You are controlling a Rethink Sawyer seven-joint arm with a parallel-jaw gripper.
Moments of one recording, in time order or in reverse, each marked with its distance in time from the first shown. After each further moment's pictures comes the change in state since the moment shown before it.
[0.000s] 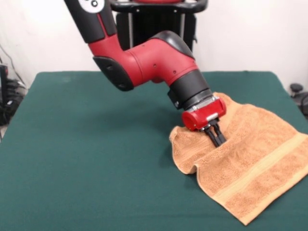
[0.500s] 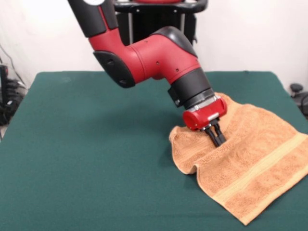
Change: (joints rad) arm 0.011 -0.038 0.012 0.006 0.007 0.089 0.000
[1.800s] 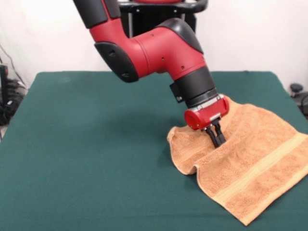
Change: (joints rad) arm 0.009 -0.061 0.037 0.009 0.050 0.191 0.000
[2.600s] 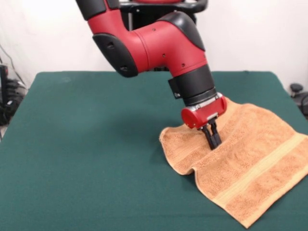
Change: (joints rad) arm 0.004 -0.045 0.012 0.002 0.034 0.138 0.000
